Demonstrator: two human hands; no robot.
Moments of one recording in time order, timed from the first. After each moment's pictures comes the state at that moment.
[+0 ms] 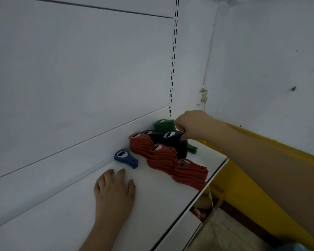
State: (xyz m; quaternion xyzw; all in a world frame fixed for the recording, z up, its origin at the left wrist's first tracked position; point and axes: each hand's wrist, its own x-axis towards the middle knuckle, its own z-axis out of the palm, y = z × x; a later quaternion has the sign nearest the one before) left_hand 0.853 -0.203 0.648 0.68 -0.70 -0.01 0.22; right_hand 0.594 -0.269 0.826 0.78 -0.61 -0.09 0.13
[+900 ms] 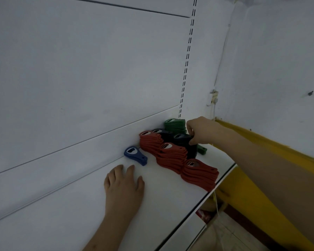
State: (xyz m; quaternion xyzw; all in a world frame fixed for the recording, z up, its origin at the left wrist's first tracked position) left_hand 0.853 -0.204 0.648 0.68 -0.70 0.01 0.22; right_hand 0.597 -0.272 0.808 0.74 -0.67 -0.04 -0.01
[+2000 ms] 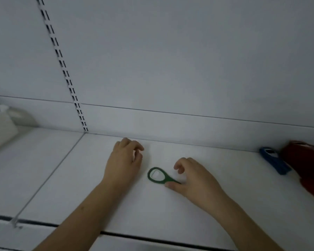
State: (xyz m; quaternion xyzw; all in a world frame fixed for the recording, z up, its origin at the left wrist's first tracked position) left_hand 1.115 -0.033 0.681 0.81 -0.46 -0.01 0.36; right_hand 0.911 -0.123 0.700 0.90 -0.35 0.11 -0.24
